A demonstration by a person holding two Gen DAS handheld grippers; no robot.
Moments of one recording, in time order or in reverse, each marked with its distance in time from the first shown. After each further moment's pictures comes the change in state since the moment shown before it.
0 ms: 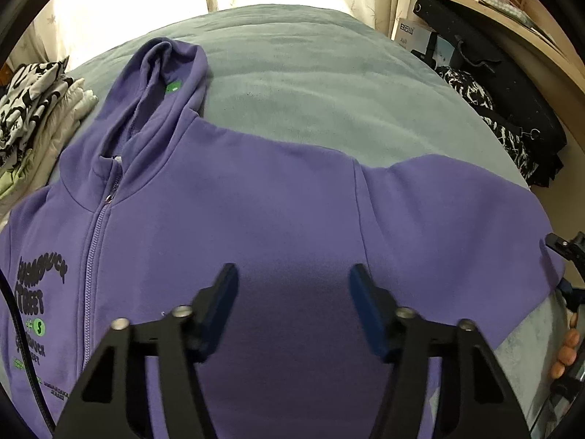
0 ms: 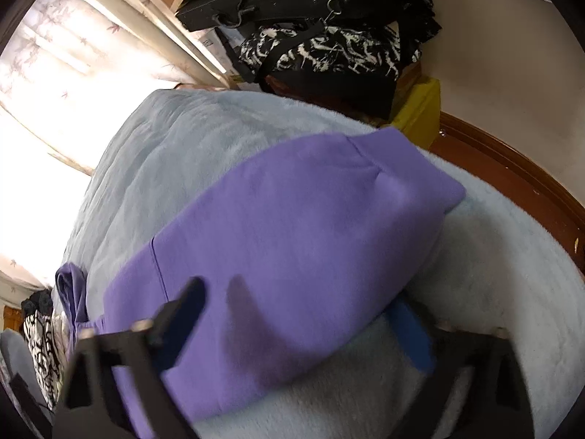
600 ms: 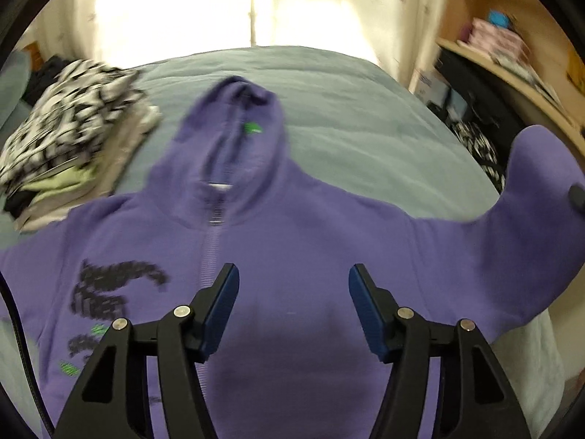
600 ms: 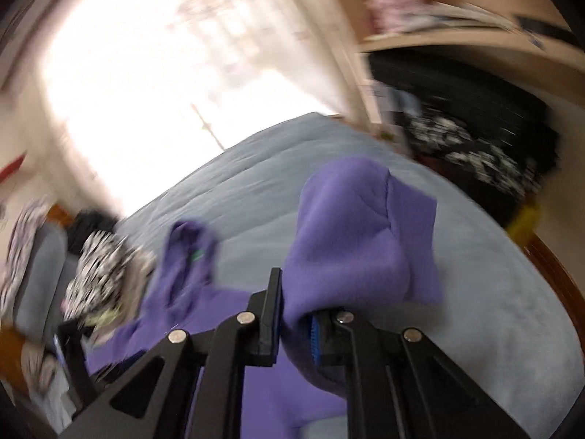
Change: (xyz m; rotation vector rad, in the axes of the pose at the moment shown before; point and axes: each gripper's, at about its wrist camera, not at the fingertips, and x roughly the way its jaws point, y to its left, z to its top) left arm -0.090 0.111 -0.002 -0.105 -0.149 0.006; right arm -0.130 0.209 -0.074 -0.490 -0.169 0.323
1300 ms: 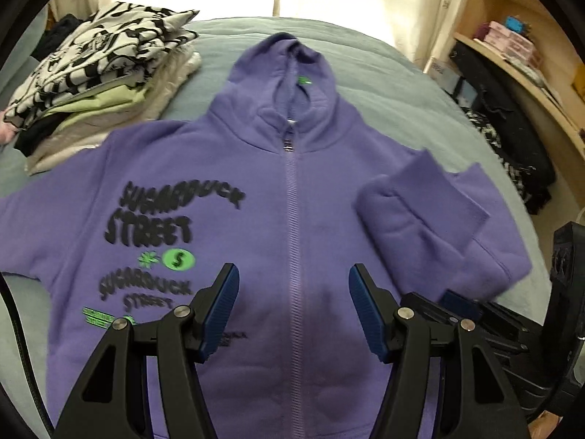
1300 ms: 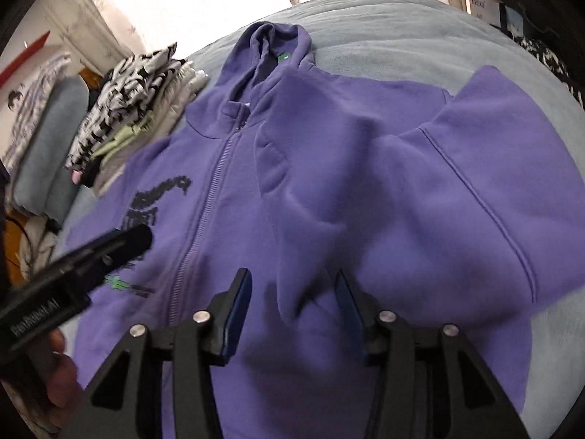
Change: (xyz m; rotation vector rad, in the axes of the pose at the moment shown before) left arm -0.011 0.085 -0.066 -0.035 0.108 -0.067; right arm 0.102 0.104 -0.182 -0.157 0.454 0.111
